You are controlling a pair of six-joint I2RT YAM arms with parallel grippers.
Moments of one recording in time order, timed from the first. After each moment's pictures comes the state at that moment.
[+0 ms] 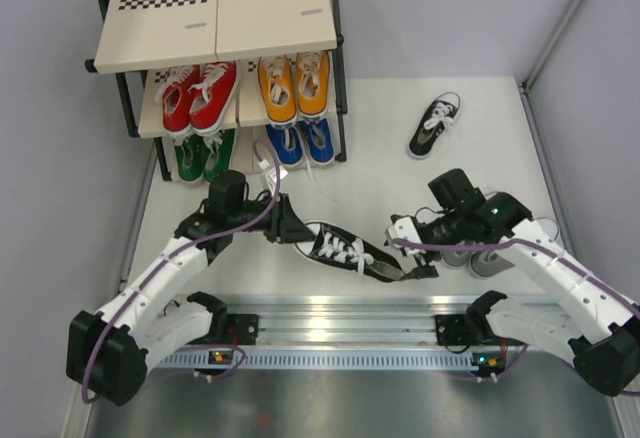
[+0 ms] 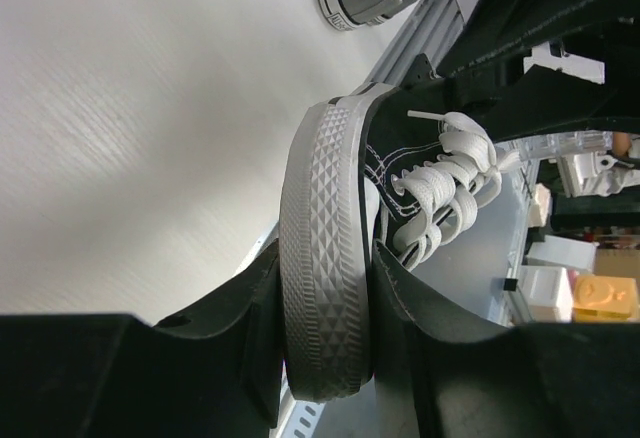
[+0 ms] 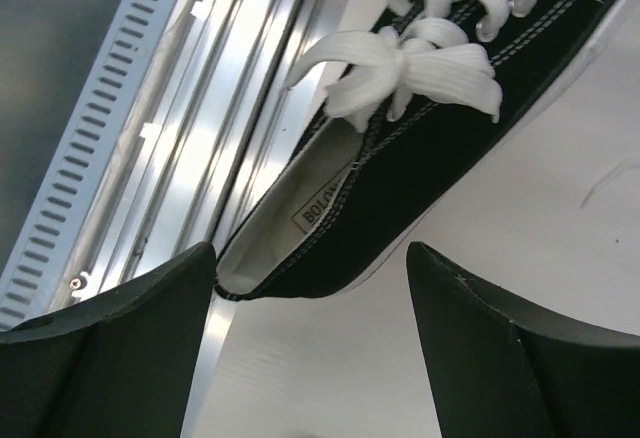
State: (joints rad) left arm -0.41 0.94 0.62 -0.22 0.85 -0.51; right arm 0.61 0.99 0.91 -0.98 -0.86 -1.10
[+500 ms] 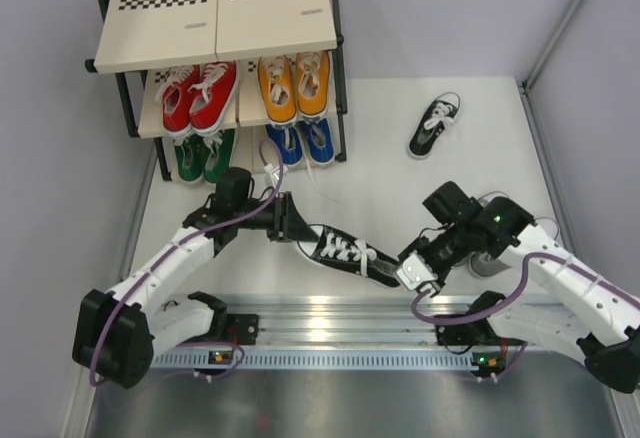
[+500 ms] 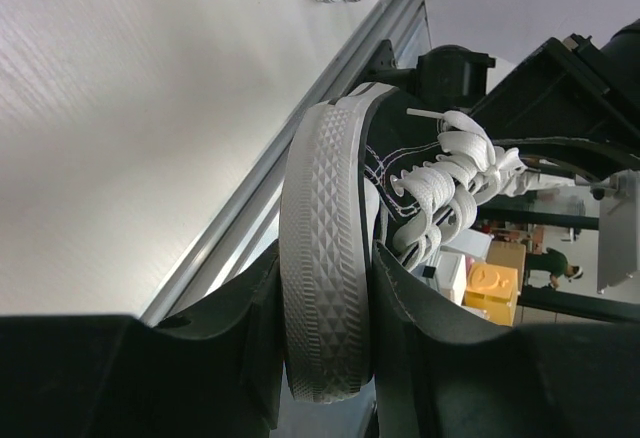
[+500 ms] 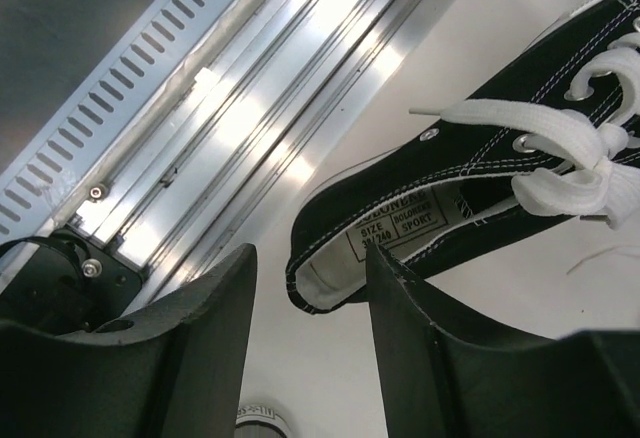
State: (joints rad) left arm -0.39 1.06 0.62 -0.20 0.94 -0.67; right arm 0.75 0.96 0.96 -1.27 -0.77 -1.49
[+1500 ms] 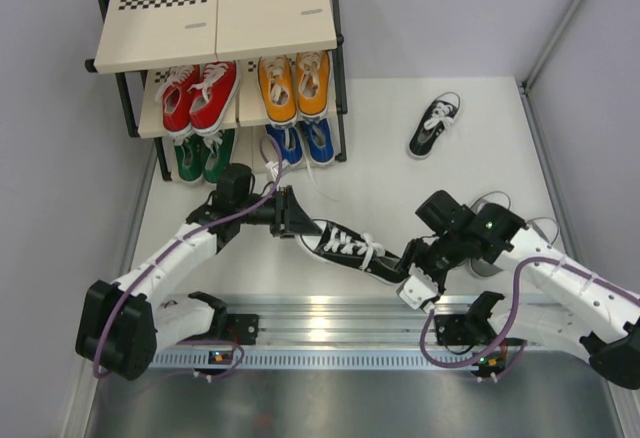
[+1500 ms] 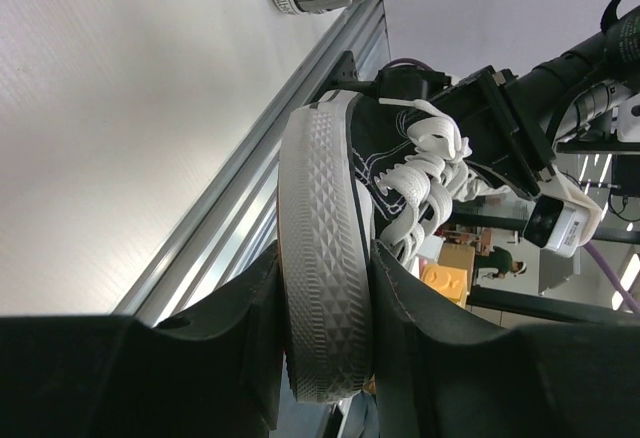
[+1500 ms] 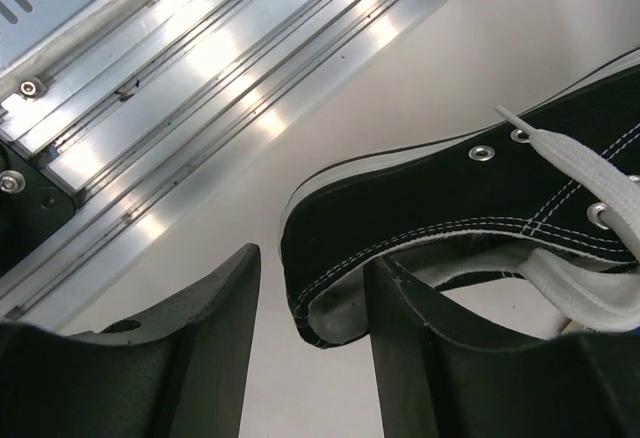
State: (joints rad) left arm -0.39 1.10 0.62 -0.08 1.00 -0.81; right arm 0.82 0.96 0.91 -1.23 -0.60 -1.70
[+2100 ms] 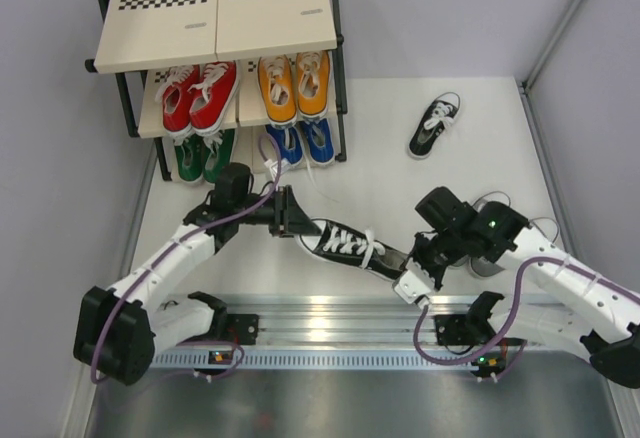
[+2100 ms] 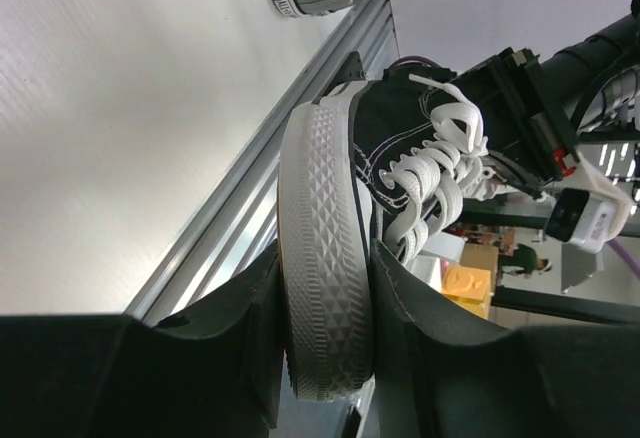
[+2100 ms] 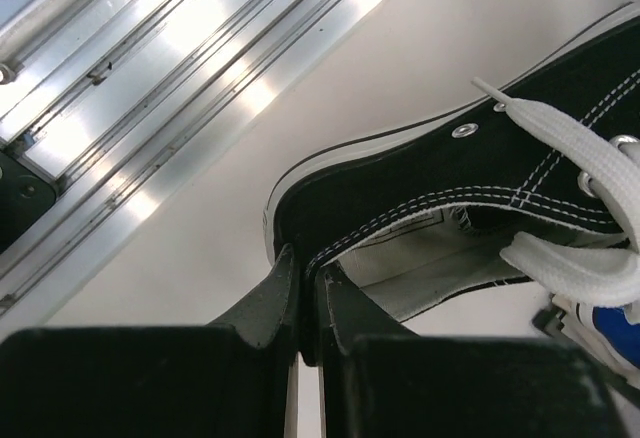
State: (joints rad) left arm -0.39 1.09 0.63 -0.10 0.99 -0.78; right arm 0.84 0.96 0.92 -1.19 -0.53 -1.65
